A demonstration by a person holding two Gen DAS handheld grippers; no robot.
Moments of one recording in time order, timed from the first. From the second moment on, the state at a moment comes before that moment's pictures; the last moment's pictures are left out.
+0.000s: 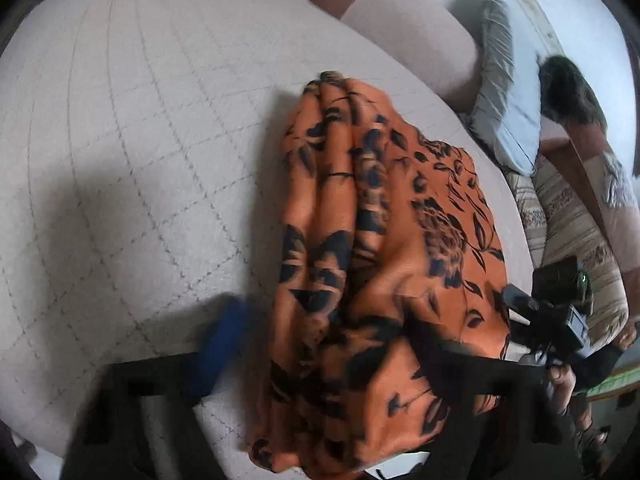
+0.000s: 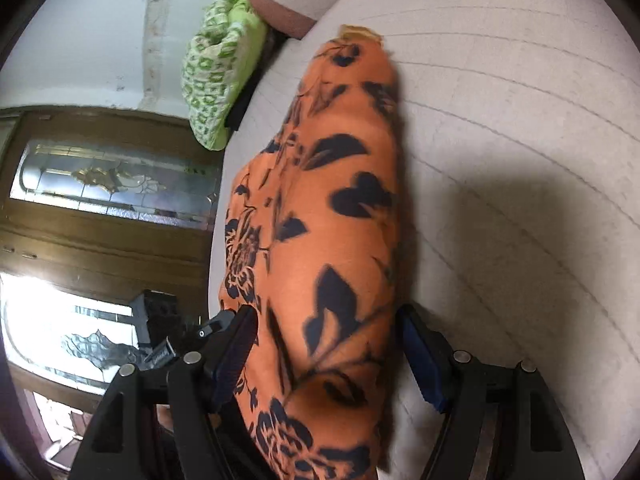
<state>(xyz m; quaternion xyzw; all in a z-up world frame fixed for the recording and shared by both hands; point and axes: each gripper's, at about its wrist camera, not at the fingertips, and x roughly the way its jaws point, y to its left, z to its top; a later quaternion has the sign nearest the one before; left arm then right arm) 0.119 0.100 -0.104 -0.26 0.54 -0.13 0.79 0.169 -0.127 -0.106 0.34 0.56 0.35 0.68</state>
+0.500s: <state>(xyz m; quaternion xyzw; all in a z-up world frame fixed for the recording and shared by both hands) 0.143 0.060 0.014 -0.21 0.40 -0.17 0.88 0.208 -0.133 0.031 0.20 0.46 0.38 0.78</state>
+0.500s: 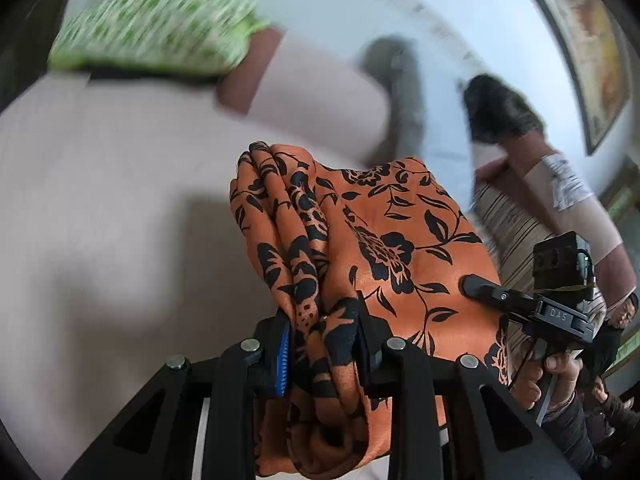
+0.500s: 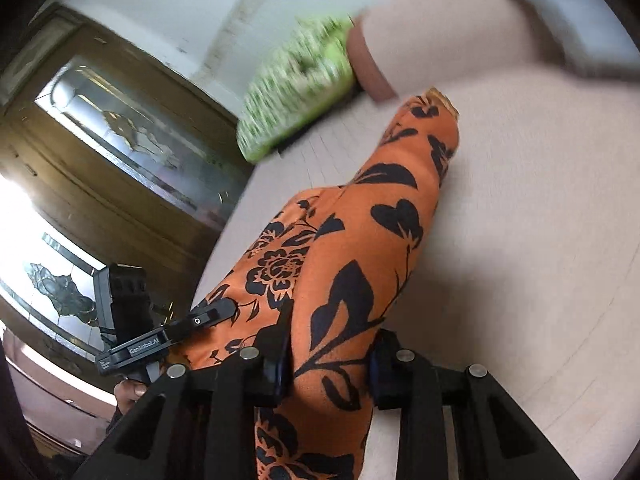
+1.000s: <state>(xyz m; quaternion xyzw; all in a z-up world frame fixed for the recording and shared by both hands) 0.162 0.049 -0.115 -0.19 0.51 -0.11 0.83 0.281 -0.227 -0.097 0.24 0.57 0.23 0.75</state>
